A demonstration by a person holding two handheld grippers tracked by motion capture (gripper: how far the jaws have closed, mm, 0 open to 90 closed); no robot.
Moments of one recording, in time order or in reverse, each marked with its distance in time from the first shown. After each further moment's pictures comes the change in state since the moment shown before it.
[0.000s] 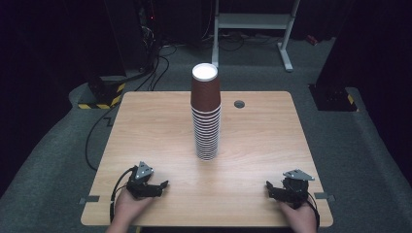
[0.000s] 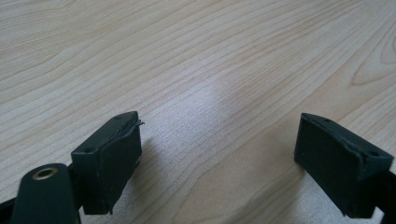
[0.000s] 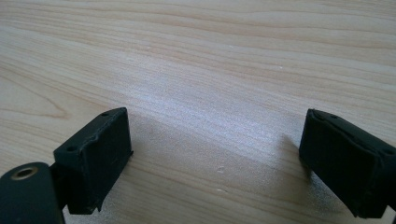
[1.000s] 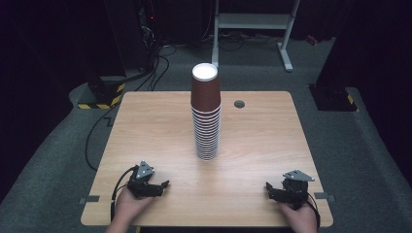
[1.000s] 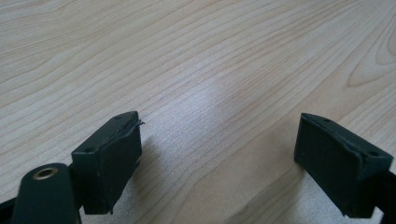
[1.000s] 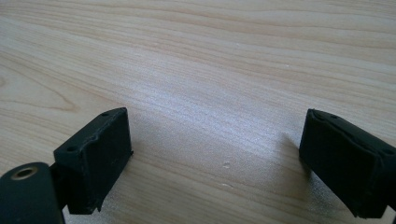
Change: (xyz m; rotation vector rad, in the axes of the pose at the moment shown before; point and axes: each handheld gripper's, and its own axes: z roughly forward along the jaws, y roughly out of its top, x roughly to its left) left arm 0.000 0.002 0.002 0.001 -0.014 0.011; right arm 0.001 -0.001 -0.001 -0.001 0.016 -0.021
